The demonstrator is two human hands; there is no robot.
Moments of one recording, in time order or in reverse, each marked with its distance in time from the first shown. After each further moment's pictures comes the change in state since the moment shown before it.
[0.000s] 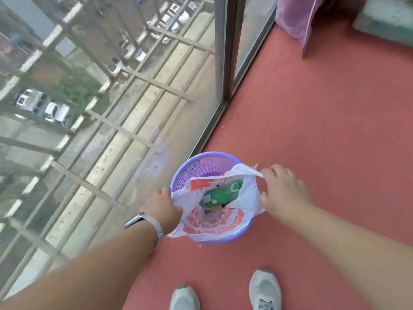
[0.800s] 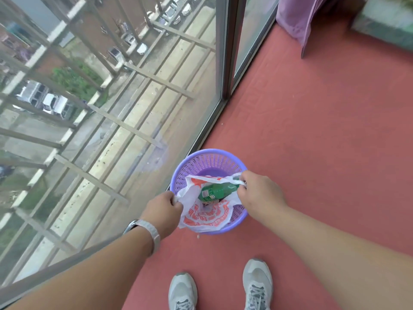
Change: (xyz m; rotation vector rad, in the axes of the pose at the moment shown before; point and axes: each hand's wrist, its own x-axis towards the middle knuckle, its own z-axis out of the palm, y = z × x) left_hand -0.047 0.005 -0.016 -0.454 0.025 -0.032; right_hand -0.022 -0.040 -0.027 0.315 -0.049 -0.001
